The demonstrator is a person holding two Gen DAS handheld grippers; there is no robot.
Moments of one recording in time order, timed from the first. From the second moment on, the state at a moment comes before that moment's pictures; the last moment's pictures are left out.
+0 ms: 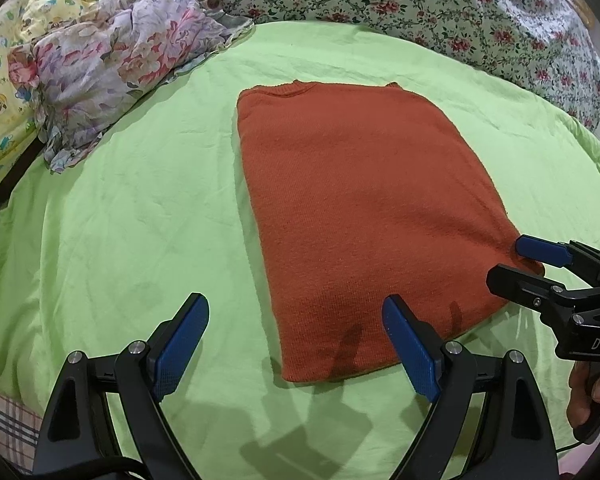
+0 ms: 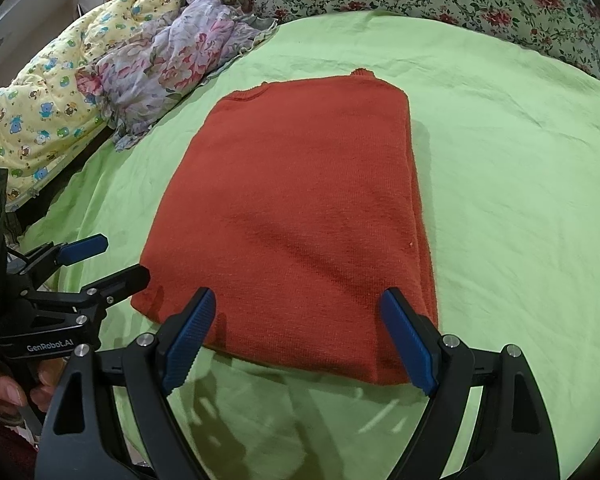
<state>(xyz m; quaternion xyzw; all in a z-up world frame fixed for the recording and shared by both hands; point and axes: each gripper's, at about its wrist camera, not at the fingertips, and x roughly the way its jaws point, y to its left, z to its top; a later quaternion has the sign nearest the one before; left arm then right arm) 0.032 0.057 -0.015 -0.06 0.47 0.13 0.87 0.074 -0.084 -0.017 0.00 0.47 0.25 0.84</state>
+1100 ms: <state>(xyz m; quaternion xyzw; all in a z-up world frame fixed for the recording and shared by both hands) 0.035 0.057 -0.015 -0.06 0.48 0.12 0.87 0.077 -0.086 -0.014 0.00 0.47 0.25 0.84</state>
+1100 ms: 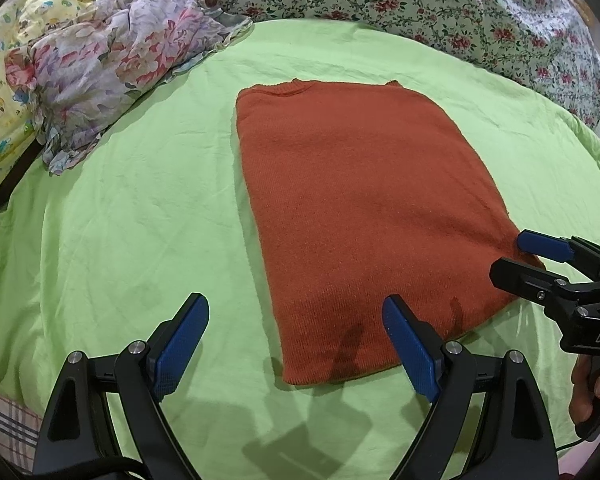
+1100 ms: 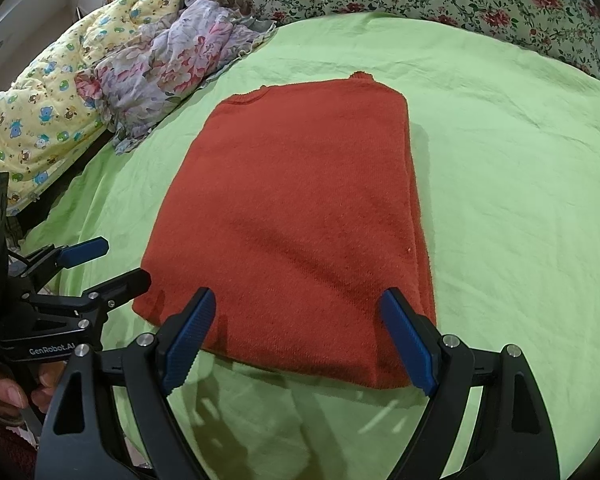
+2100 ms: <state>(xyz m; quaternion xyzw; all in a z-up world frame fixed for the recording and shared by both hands) 0.049 0.068 -0.013 -0.06 0.48 0.12 0.87 0.093 -0.086 -0.012 0.01 0.47 0.25 0.84</state>
